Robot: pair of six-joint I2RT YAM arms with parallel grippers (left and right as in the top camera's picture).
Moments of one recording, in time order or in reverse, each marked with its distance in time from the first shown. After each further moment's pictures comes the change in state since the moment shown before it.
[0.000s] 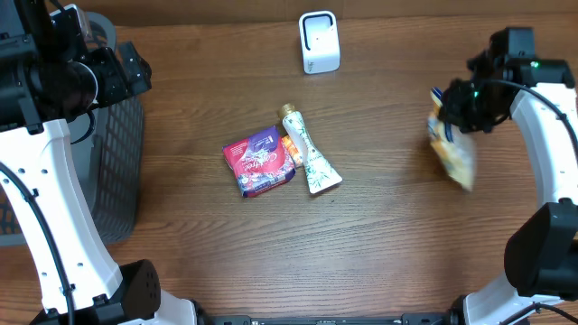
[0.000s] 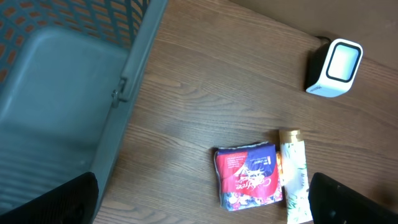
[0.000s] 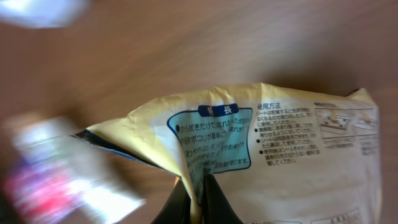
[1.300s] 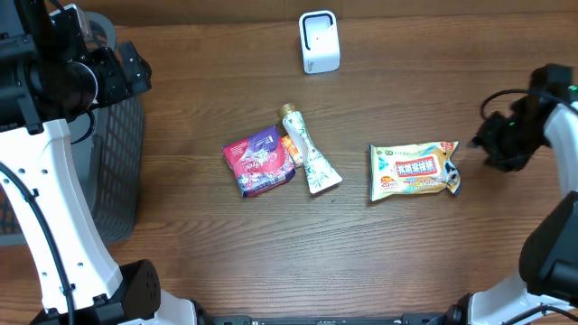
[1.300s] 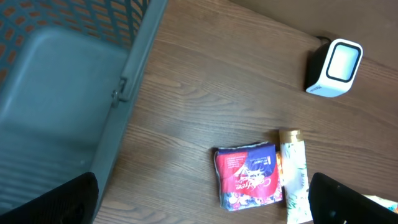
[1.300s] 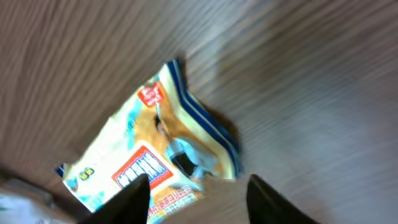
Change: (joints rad) left arm 0.000 0.000 0.000 0.000 0.000 0.000; right arm -0.220 -0.002 -0.154 -0.080 0.208 0.104
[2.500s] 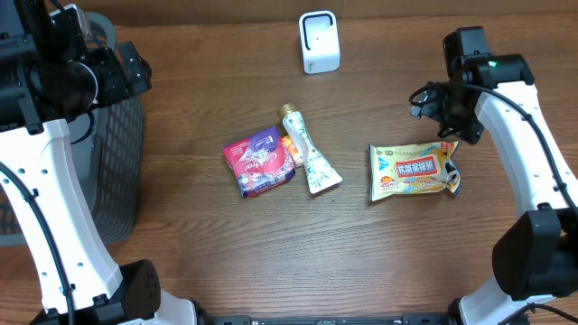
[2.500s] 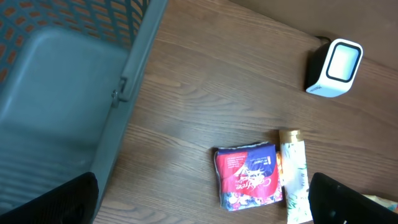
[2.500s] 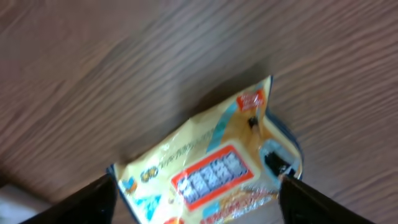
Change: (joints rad) left arm 0.000 0.000 0.000 0.000 0.000 0.000; right arm 0.391 0.000 0.148 0.017 0.318 0.195
